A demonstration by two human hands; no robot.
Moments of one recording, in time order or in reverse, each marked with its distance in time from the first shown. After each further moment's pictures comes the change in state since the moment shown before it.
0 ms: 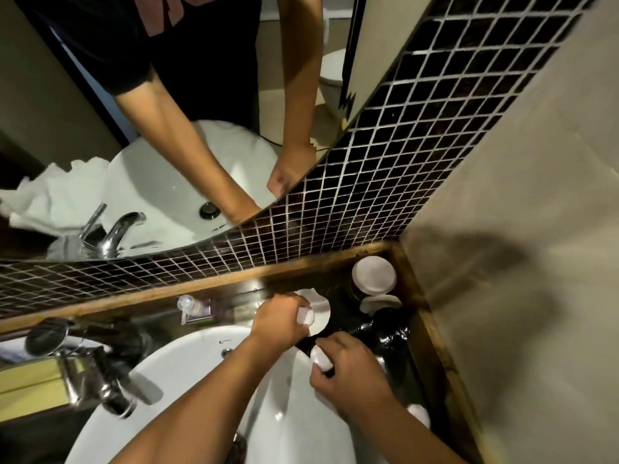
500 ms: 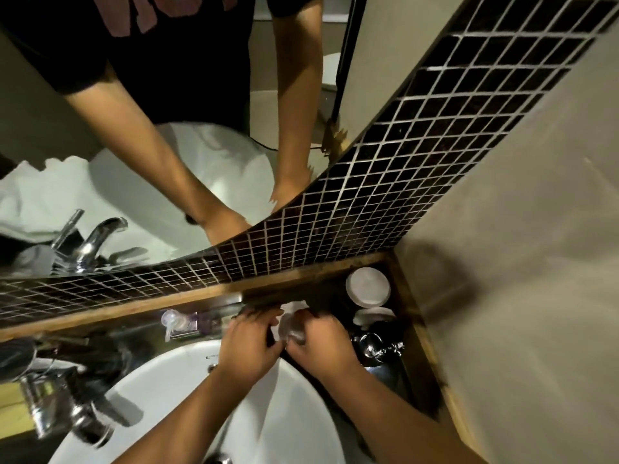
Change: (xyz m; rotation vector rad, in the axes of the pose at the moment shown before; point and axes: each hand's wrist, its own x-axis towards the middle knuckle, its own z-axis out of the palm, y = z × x) left_hand -0.020 -0.037 0.009 -0.099 0.241 0.047; right_hand 0.071 -0.030 -0.009 -0.077 0.031 0.006
